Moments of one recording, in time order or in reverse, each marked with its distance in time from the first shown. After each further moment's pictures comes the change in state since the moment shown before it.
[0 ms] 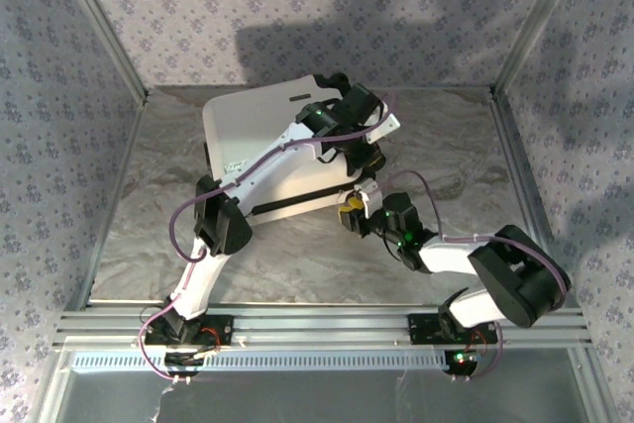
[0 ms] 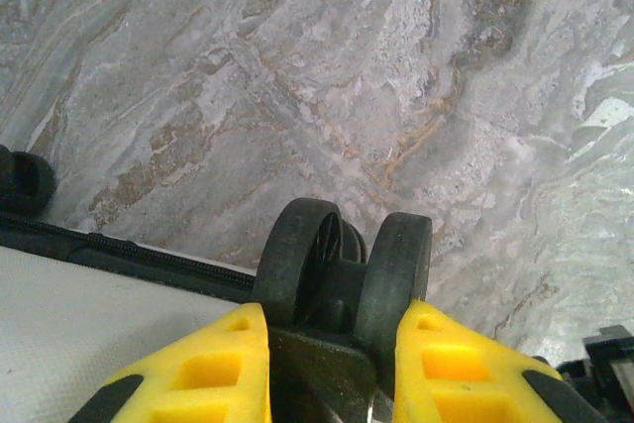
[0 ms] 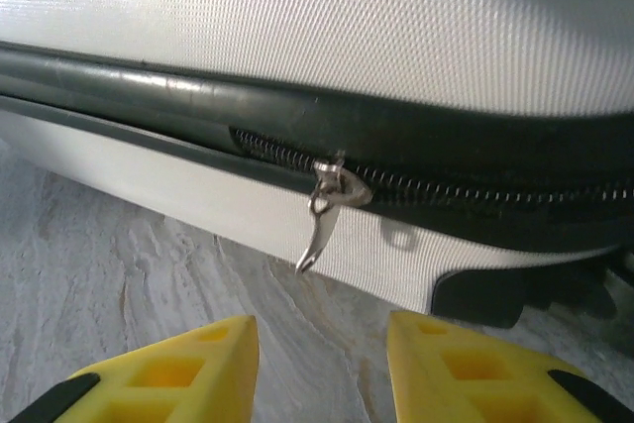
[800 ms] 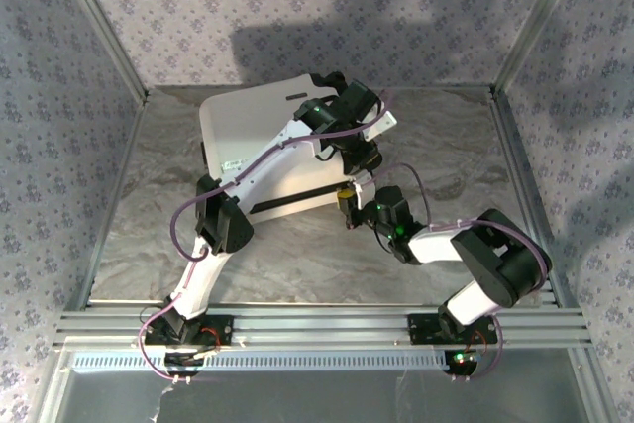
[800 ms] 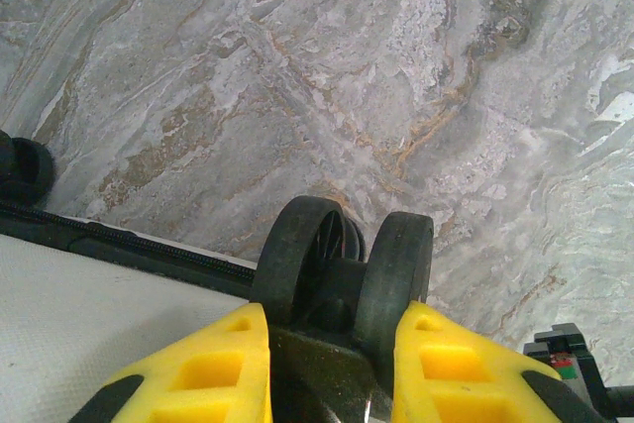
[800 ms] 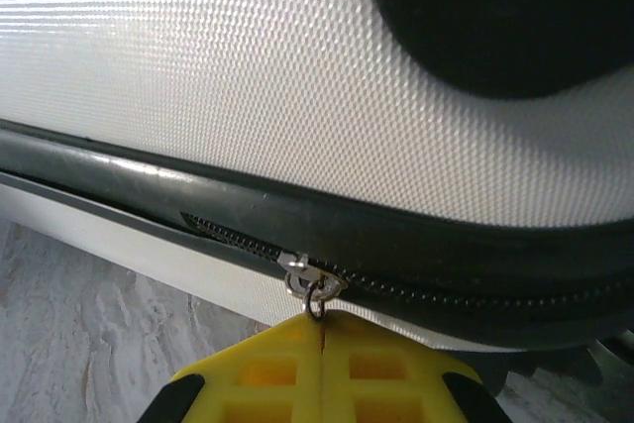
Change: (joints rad) left arm 0.012 0.016 0.042 -0.045 -0.008 -0.015; right arm 0.012 0.108 0.067 0.083 0.056 0.015
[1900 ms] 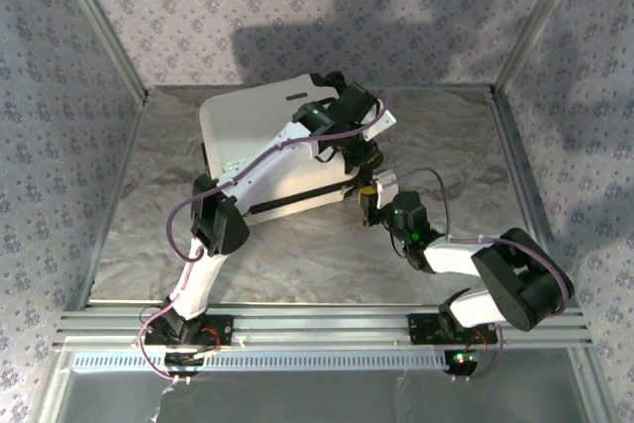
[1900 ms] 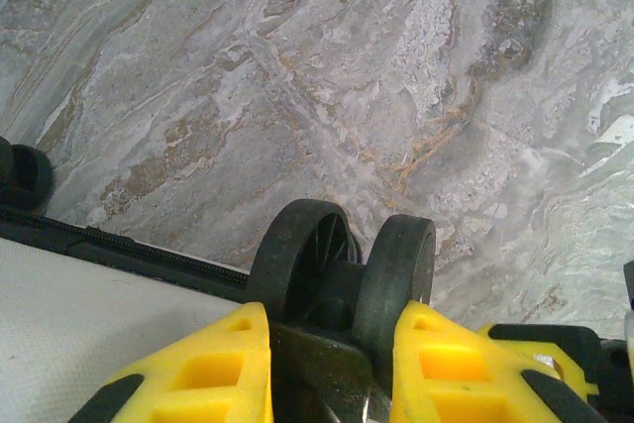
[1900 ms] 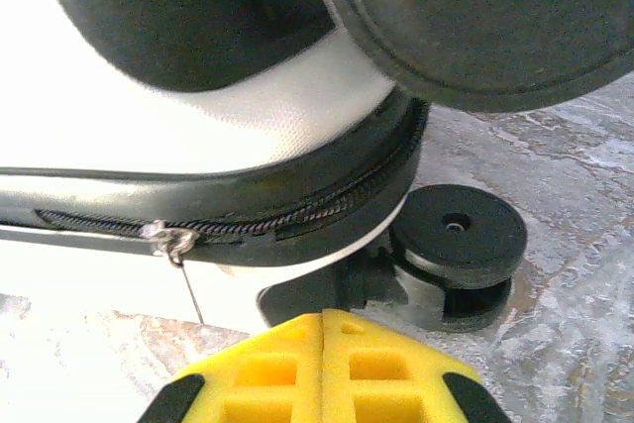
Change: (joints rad) left arm 0.002 -0.035 -0.073 0.073 0.000 -0.026; right arm -0.079 -0.147 -0.105 -0.018 0.116 0.034
